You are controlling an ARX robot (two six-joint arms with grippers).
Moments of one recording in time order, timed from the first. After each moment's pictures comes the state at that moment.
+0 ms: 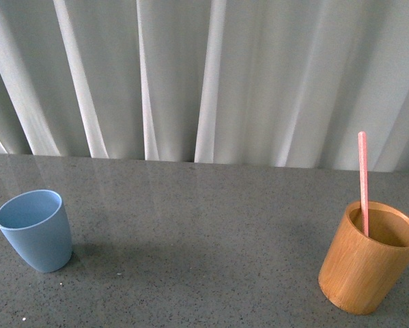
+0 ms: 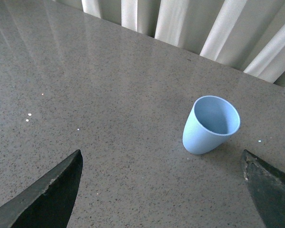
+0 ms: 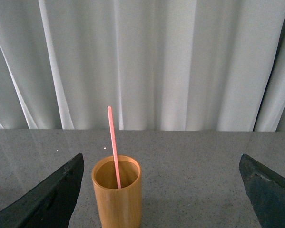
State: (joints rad) left arm 0.06 0.58 0.29 -0.12 -0.28 -0.23; right arm 0.00 0.00 0.02 0.00 0.00 0.00
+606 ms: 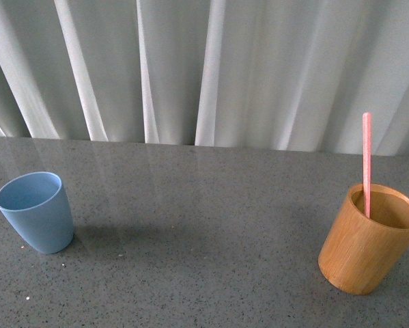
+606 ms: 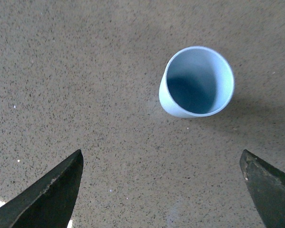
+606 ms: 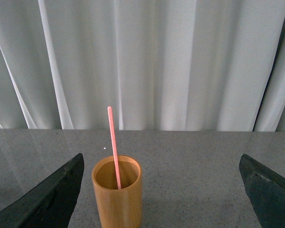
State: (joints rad) left arm 0.09 1.32 0.80 -0.32 -0.06 -0.16; right arm 0.00 0.00 0.02 0.00 0.00 0.00
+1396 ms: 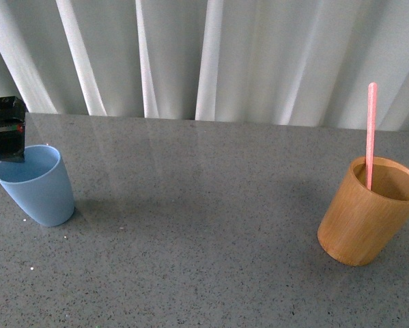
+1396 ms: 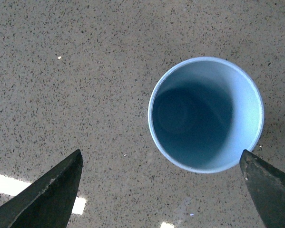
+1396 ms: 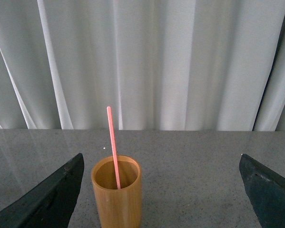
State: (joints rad) left arm 0.02 1.71 0.98 -0.24 -0.13 -0.19; right arm 0.00 0.00 0.02 0.00 0.00 0.00
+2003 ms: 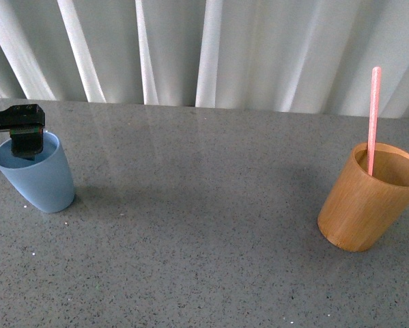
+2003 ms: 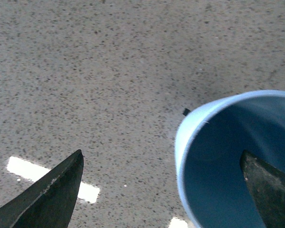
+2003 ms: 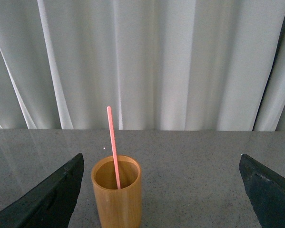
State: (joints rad) left arm 0.03 1.91 1.10 -0.22 -0.21 -0.19; right arm 0.00 0.00 0.02 0.00 0.00 0.00
